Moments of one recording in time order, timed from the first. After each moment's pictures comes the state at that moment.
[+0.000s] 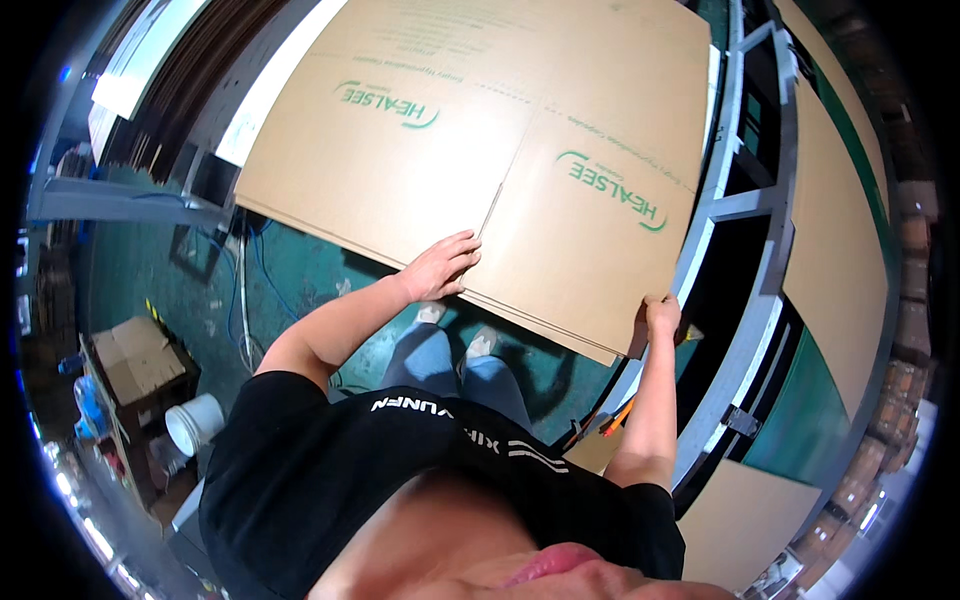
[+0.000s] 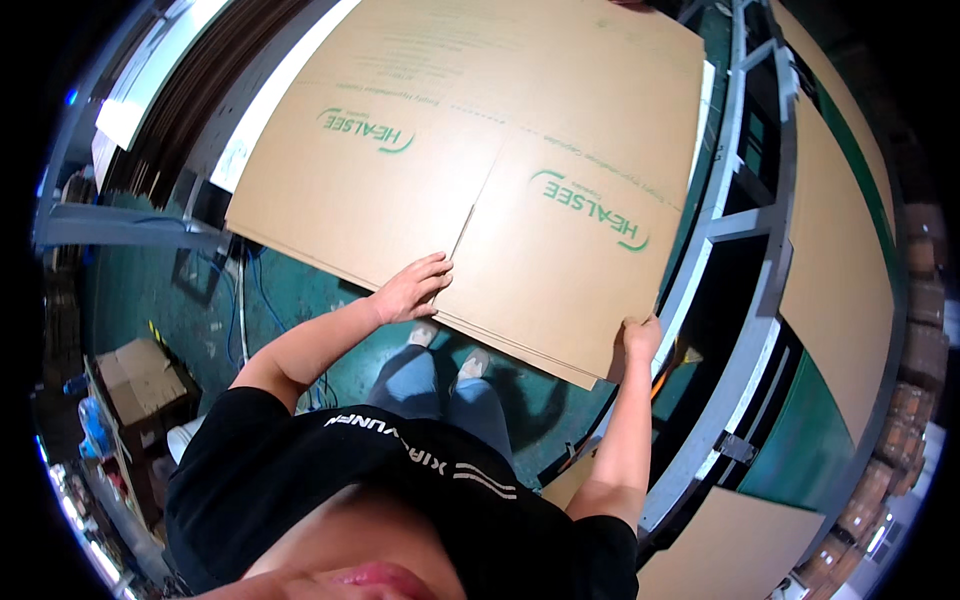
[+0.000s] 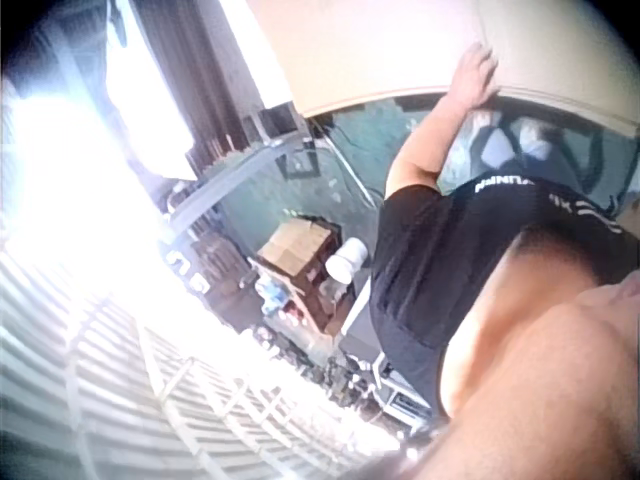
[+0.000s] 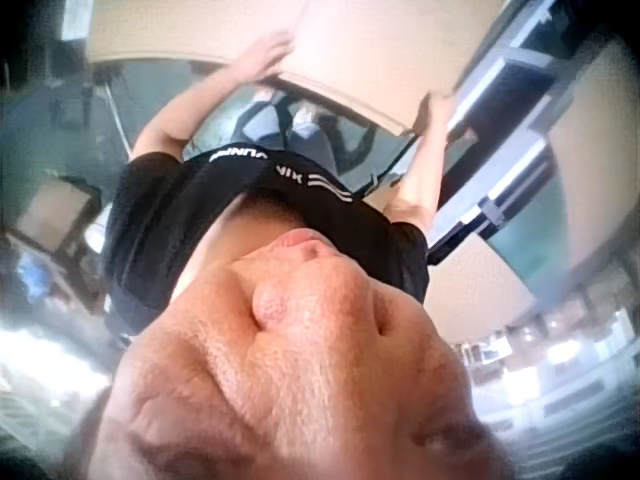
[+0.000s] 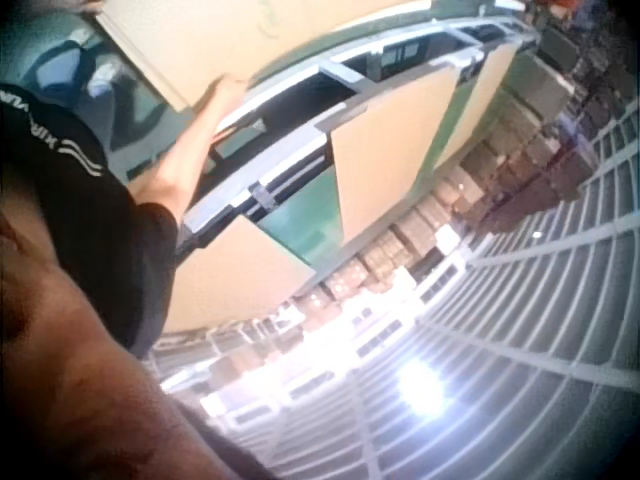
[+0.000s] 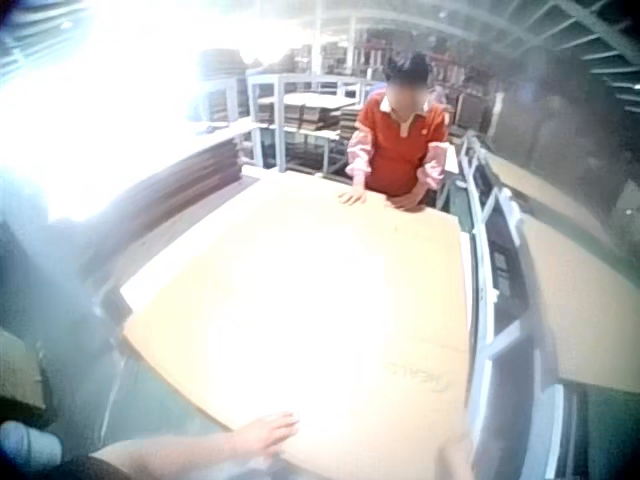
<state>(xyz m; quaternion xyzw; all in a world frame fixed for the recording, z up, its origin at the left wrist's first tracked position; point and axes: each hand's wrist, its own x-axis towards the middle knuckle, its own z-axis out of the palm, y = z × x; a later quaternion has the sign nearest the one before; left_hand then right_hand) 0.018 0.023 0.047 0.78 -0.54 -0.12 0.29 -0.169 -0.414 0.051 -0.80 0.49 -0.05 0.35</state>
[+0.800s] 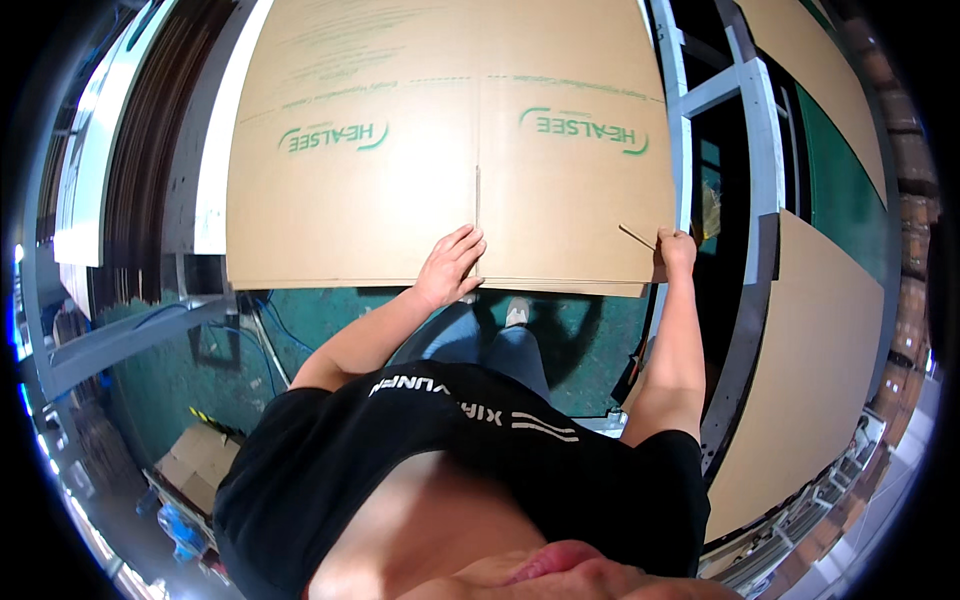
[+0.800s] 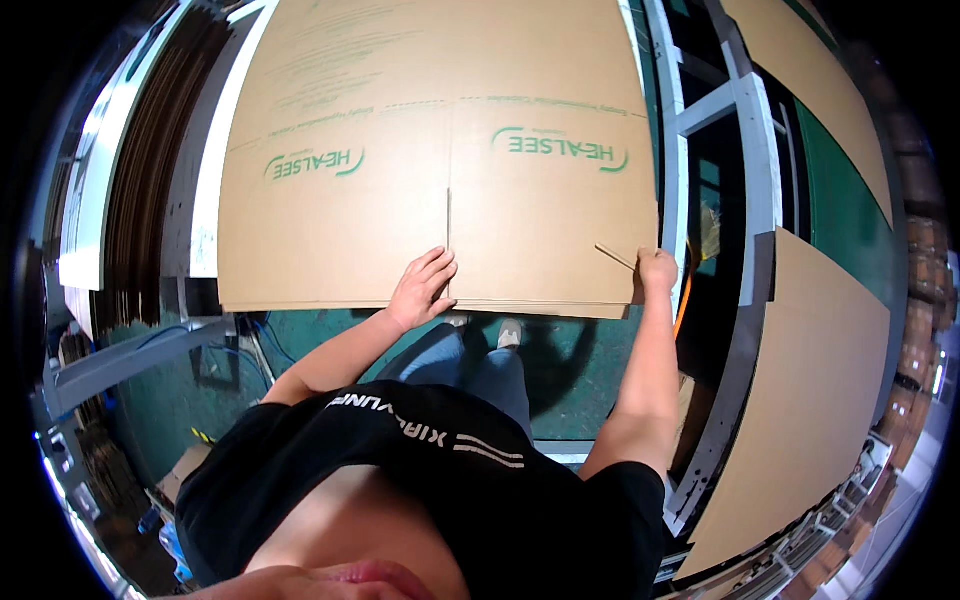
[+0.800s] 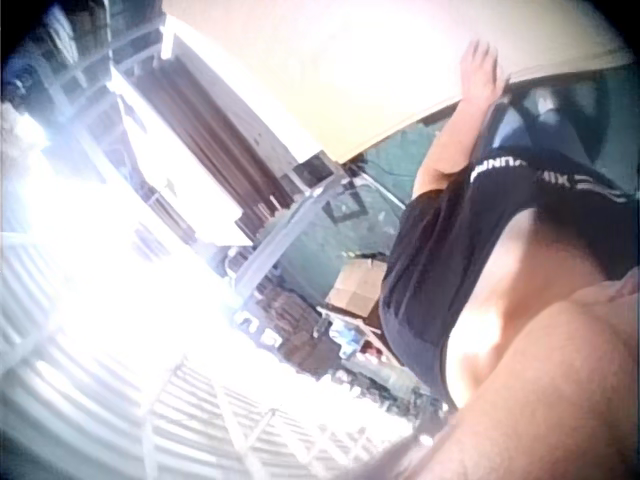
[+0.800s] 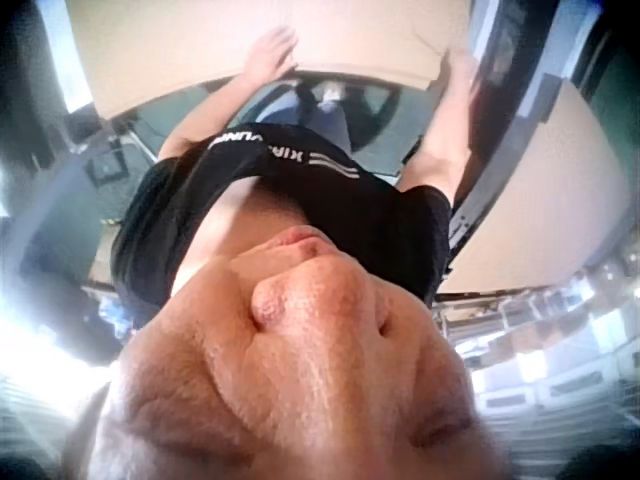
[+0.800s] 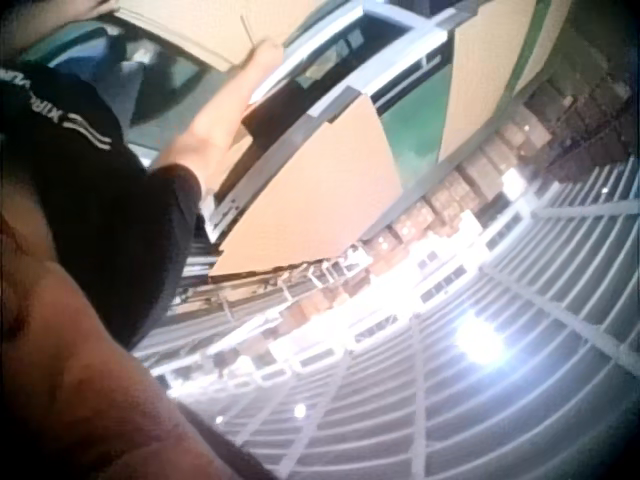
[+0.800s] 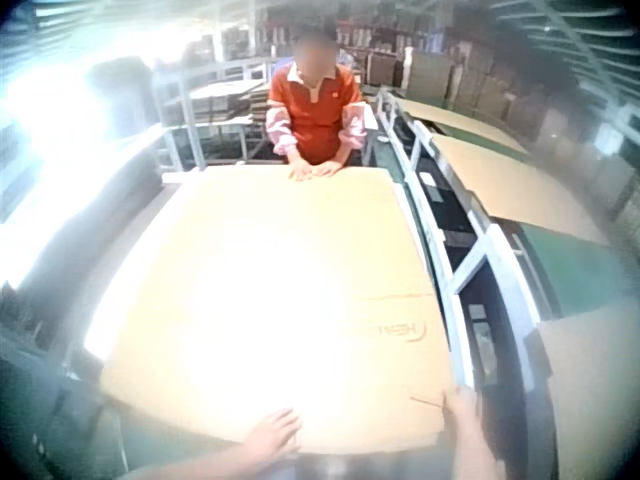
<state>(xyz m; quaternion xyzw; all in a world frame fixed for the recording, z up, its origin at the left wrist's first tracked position) 0.025 0.023 0.041 0.77 -0.56 -0.10 0.29 -0.204 -0.412 0.024 -0.76 0.60 -0.01 0.26</state>
